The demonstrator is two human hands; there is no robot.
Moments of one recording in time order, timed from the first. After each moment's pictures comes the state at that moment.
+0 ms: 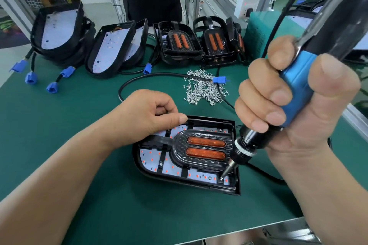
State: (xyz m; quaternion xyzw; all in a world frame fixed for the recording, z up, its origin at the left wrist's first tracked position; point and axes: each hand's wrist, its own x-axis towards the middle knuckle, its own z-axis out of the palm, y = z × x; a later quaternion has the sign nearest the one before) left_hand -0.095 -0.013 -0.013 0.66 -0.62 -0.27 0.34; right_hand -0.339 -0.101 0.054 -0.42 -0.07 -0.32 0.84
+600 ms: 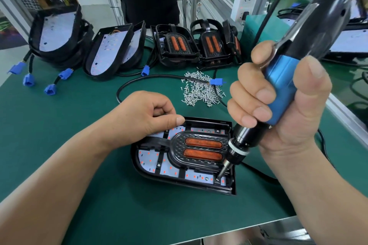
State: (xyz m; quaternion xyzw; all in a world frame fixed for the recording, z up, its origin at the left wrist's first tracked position) left_hand -0.093 -0.015 -0.015 0.65 -0.63 -0.26 0.35; right_hand -0.338 -0.114 0.034 -0.42 -0.11 -0.34 0.83
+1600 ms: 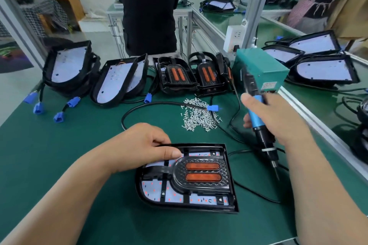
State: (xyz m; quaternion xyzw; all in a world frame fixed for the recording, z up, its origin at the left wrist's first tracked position) left_hand -0.081 -0.008 -0.001 0.66 -0.66 -0.29 0.22; right_hand -0.373 -0.213 0.001 -0.71 0.46 -0.31 0.45
